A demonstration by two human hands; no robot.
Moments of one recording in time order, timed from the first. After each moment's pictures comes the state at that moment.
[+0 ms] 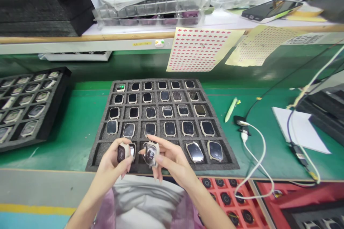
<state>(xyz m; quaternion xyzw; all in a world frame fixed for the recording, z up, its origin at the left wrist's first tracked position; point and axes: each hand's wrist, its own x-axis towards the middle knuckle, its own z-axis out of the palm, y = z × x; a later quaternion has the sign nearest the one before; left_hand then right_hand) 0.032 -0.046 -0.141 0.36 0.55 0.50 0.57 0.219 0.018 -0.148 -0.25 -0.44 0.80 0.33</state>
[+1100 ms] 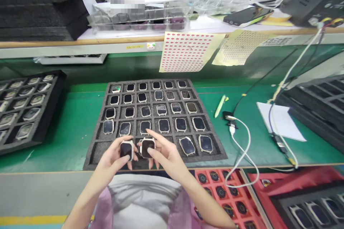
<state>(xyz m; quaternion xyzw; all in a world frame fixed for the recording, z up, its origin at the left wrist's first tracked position) 0.034 -0.047 -0.140 0.37 0.47 0.51 0.62 0.221 0.012 -0.145 -0.31 -0.52 0.72 0.33</state>
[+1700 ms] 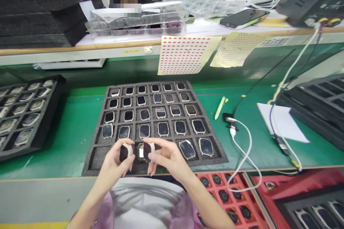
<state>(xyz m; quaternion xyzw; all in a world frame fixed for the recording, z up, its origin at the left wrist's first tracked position) 0.045 -0.035 -0.140 0.42 0.55 0.46 0.55 0.227 0.024 -0.156 -0.22 -0.46 0.79 0.35</state>
